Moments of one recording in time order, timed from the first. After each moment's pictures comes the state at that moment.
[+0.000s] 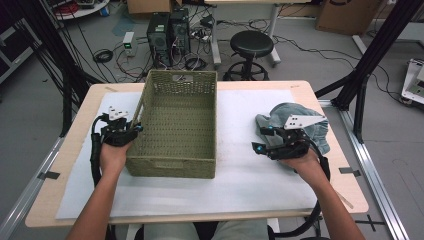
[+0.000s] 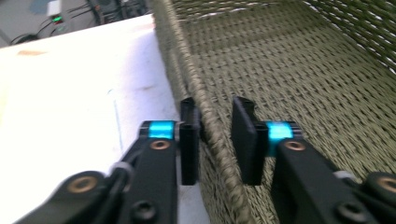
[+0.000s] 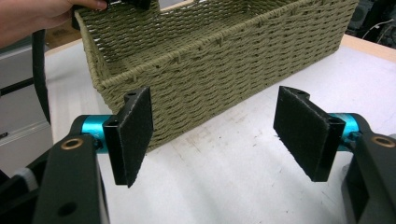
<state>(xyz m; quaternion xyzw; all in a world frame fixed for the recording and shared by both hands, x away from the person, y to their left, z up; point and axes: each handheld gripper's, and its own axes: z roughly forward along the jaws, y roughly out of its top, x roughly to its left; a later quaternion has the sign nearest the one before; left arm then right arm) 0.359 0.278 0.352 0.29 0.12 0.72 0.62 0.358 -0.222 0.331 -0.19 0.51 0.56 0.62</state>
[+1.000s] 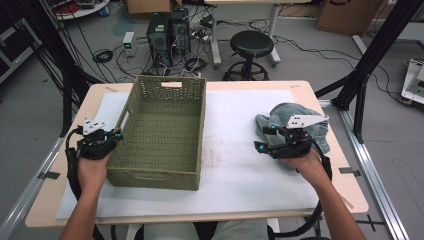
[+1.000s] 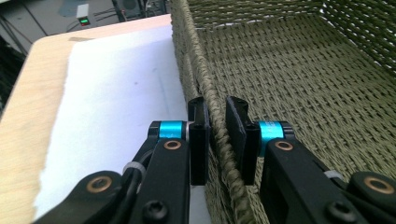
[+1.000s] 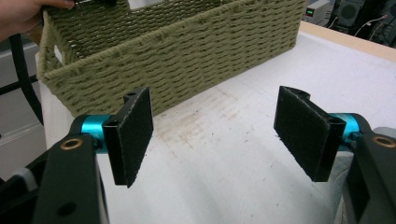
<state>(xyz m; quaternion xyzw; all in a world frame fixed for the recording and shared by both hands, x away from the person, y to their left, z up) 0.359 0.324 0.310 0.26 0.12 0.72 0.63 0.359 -0.227 0.334 -0.18 0.51 0.57 0.62</state>
